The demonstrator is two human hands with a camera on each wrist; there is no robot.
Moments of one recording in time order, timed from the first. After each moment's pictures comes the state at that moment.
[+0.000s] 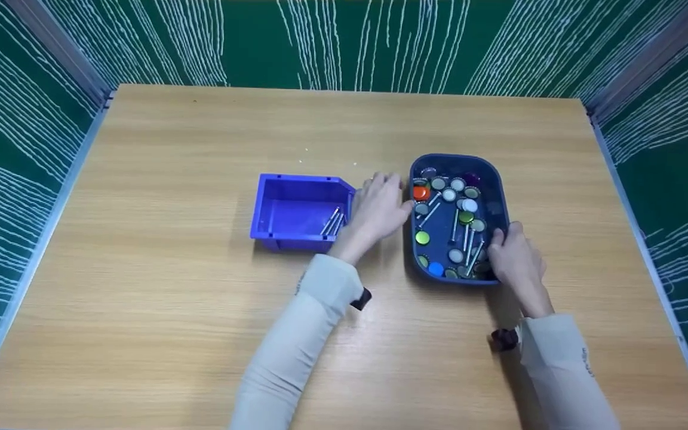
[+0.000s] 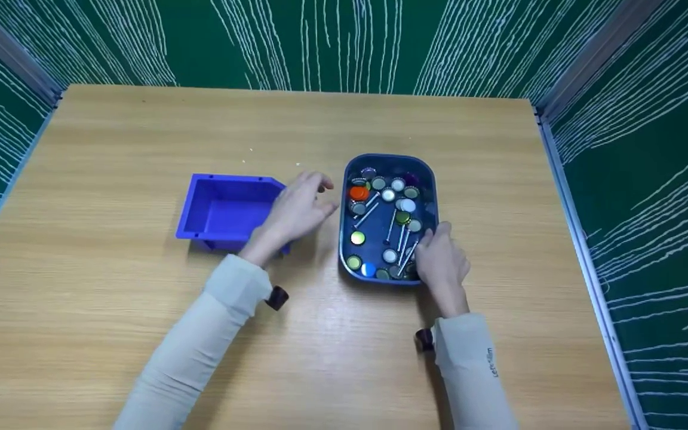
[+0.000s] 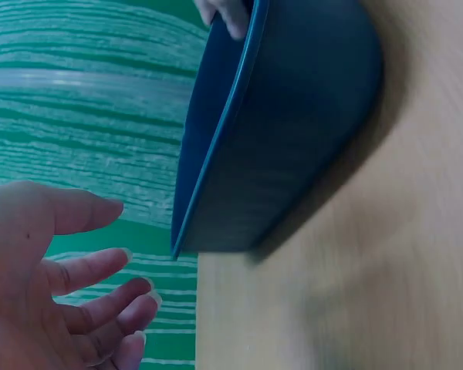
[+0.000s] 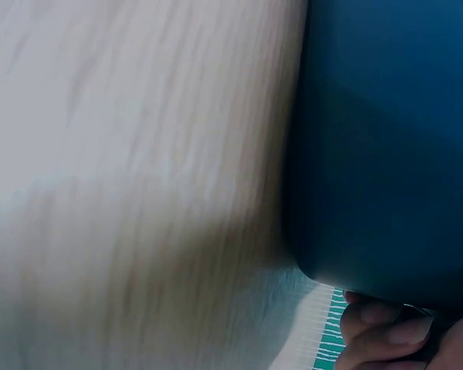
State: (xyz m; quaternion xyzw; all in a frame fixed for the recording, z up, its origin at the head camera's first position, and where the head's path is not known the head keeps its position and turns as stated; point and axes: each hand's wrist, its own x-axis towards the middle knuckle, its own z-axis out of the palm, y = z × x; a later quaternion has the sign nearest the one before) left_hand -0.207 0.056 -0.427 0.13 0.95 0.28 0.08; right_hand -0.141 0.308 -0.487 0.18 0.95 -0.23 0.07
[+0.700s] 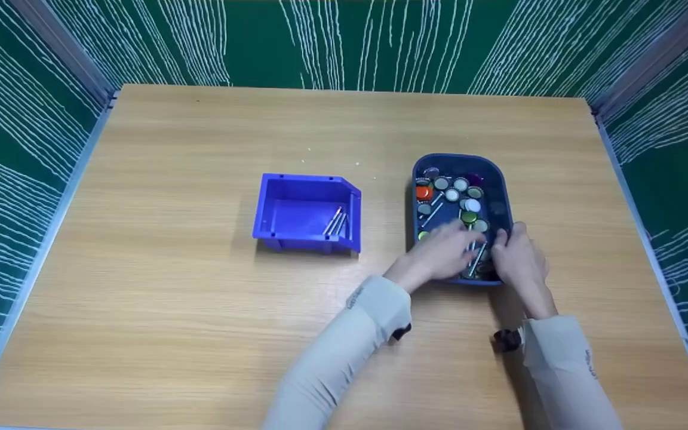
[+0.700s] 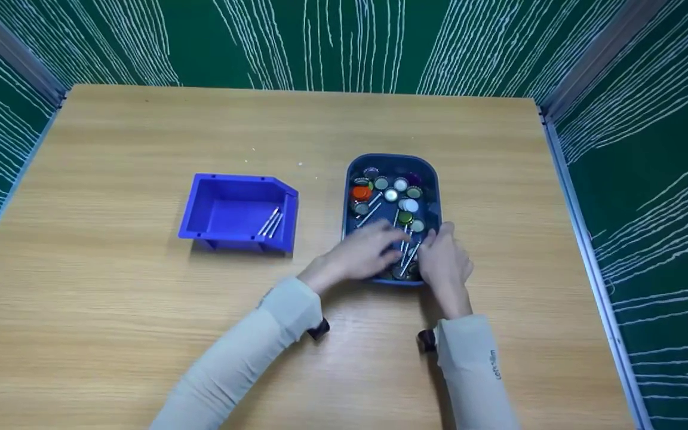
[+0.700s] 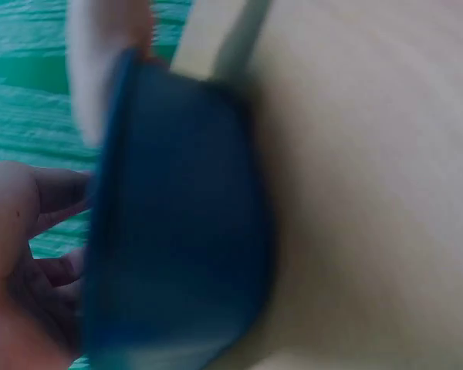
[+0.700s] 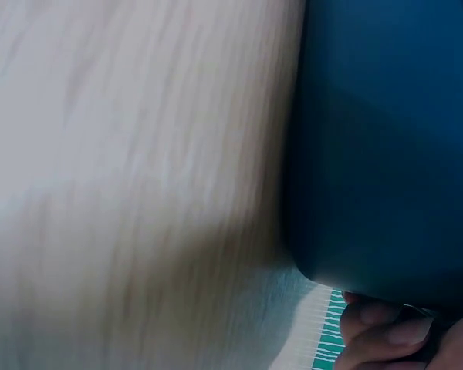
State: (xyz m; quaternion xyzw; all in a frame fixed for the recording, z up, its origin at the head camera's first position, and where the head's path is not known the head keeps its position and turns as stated) left_hand -0.170 0.136 -0.467 0.35 0.90 0.22 0.14; right_hand -0.142 0.308 -0.488 0.18 0.95 -0.24 0.07
